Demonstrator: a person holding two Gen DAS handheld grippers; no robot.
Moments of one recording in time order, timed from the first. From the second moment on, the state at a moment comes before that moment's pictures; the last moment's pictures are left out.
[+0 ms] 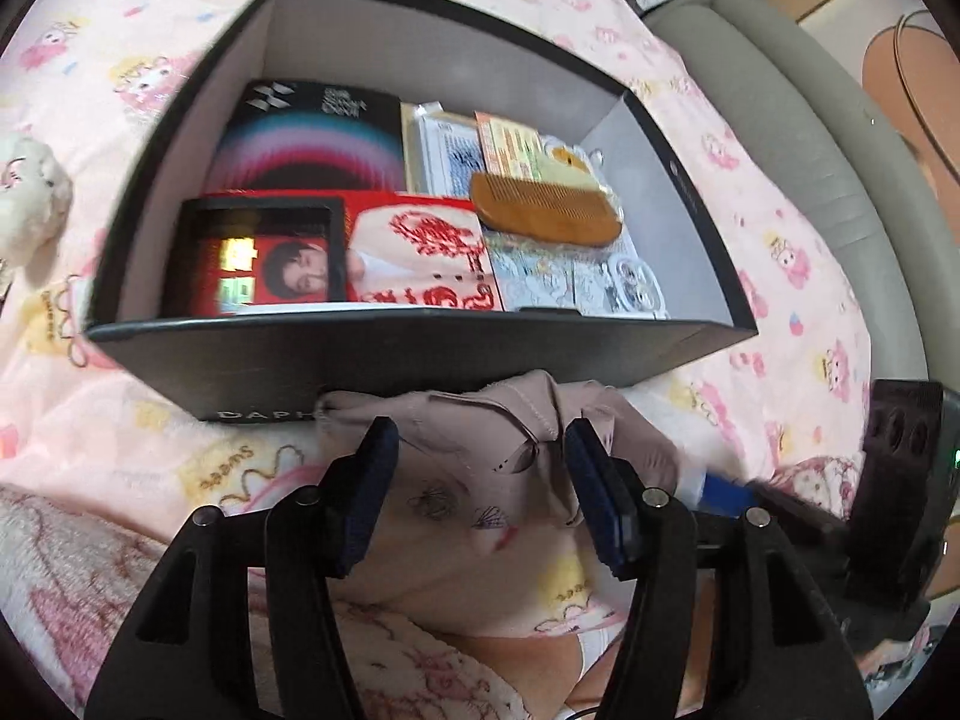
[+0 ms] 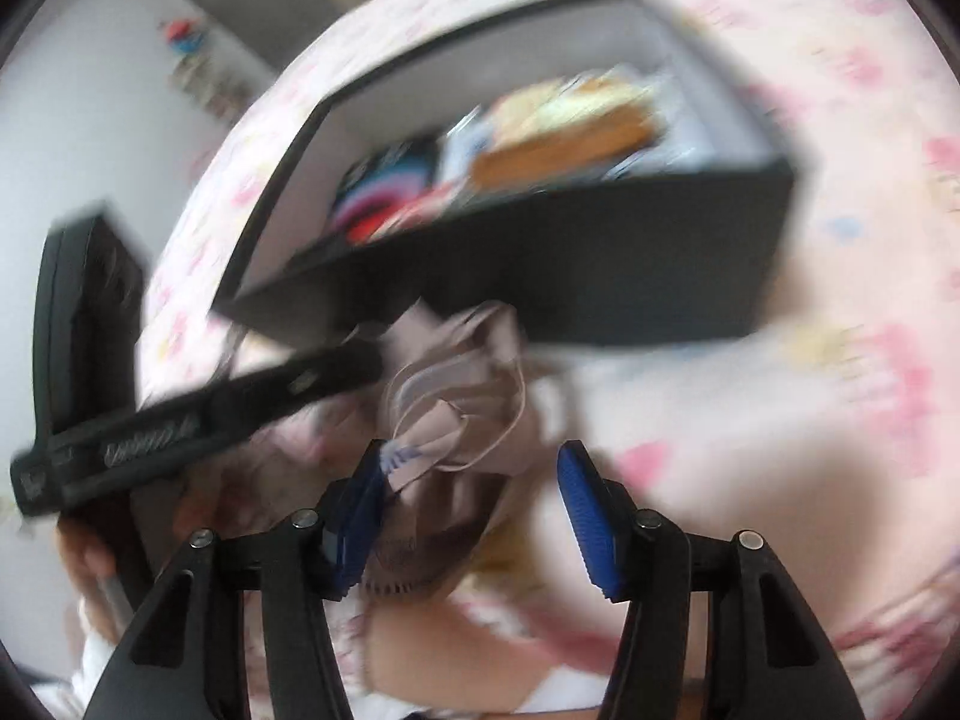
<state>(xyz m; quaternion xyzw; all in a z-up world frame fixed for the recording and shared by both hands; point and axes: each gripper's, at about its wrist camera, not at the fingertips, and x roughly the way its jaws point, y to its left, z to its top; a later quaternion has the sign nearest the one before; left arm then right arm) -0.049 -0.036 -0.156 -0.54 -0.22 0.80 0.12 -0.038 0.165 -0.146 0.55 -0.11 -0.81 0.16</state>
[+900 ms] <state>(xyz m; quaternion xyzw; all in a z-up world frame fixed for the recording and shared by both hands) -0.062 -0.035 -0.184 -0.59 -0.26 0.76 0.13 -0.059 0.200 -0.183 0.57 -0.19 -0.79 0.13</state>
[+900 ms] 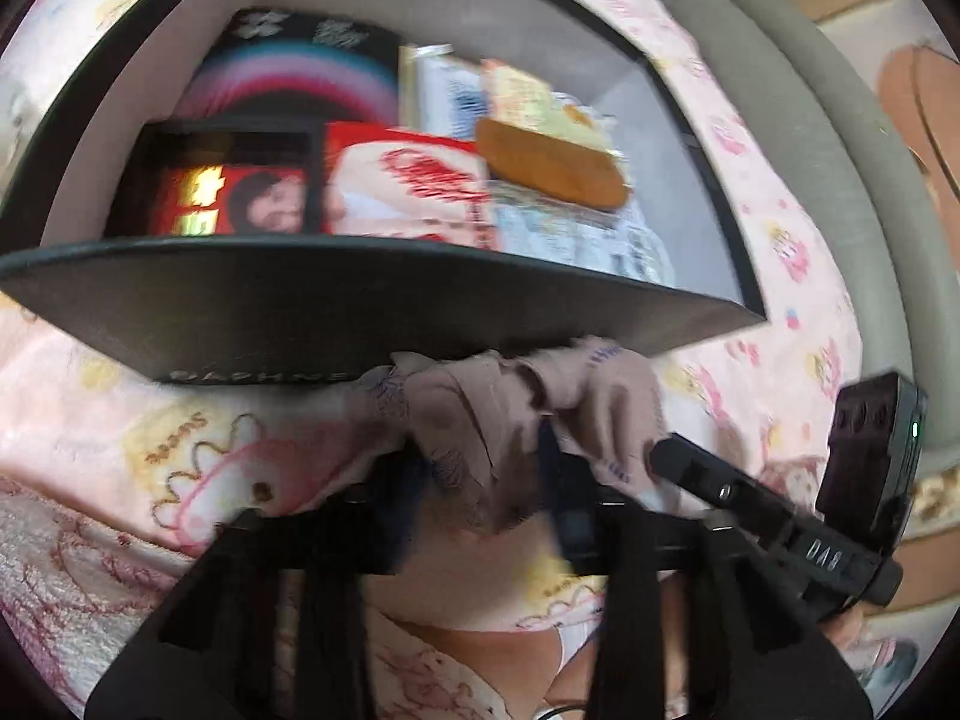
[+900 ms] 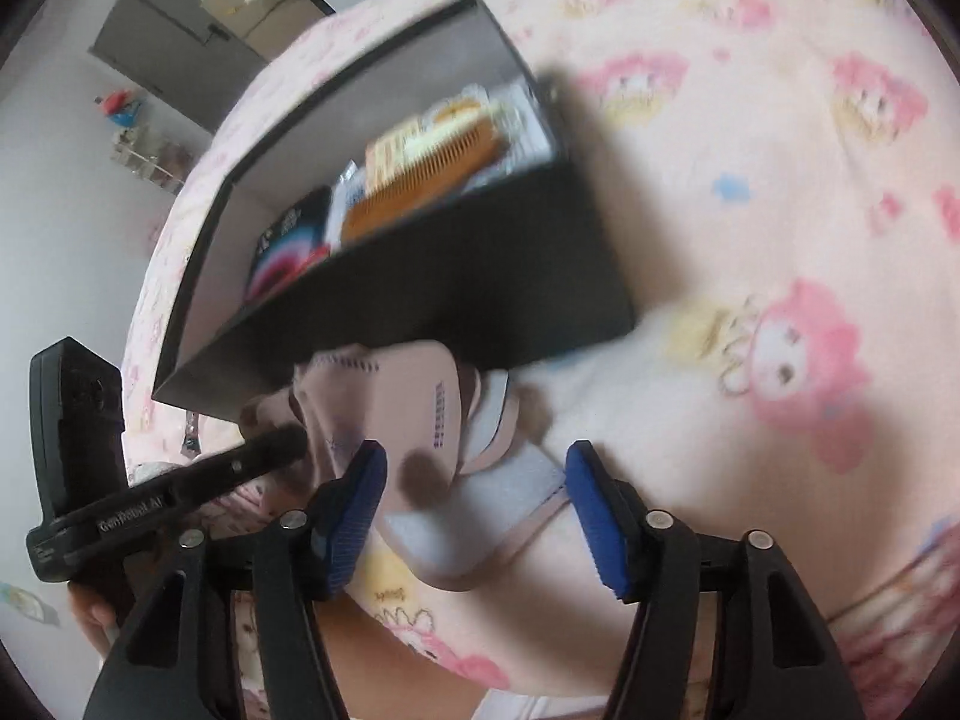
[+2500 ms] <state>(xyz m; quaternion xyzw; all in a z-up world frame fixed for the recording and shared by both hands) -0.197 -0.090 -0.130 -0.53 -0.21 0.82 0.05 -0.237 0.123 -0.159 0.60 -0.07 -0.77 0.22</state>
